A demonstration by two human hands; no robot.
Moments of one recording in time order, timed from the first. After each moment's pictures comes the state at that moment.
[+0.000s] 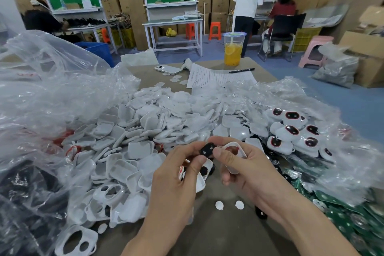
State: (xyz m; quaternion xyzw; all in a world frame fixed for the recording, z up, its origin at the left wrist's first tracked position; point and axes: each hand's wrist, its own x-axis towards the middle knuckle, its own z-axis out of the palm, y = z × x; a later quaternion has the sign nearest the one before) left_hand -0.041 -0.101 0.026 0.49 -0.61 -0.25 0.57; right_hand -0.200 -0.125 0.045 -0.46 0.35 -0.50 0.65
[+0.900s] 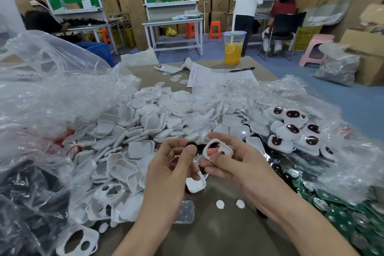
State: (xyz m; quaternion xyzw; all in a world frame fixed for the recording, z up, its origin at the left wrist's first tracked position) left_hand -0.033 -0.110 0.030 0.45 -0.49 -0.42 0.62; right_hand -0.194 -0.127 0.036 -0.45 0.35 -0.50 0.65
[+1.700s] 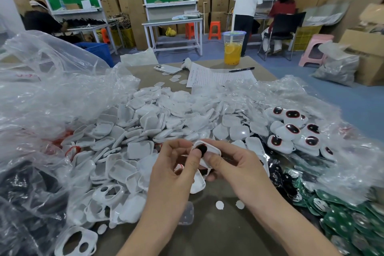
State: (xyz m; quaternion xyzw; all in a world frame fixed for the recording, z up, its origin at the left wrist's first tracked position) left_hand -0.039 -0.106 0.033 0.47 -0.52 -0.39 0.60; right_hand -0.183 -0.122 0.036 -0.54 0.39 -0.51 0.55
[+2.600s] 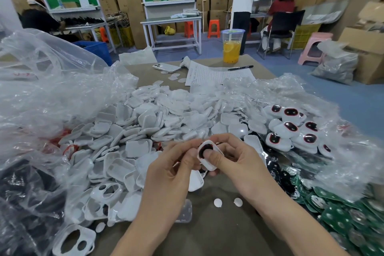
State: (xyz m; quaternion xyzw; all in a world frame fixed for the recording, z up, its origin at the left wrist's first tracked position) left_hand -0.034 -0.103 0.035 0.48 -0.58 -0.35 0.57; right_hand -0.190 -0.127 0.035 -0.54 0.41 -0.50 0.54
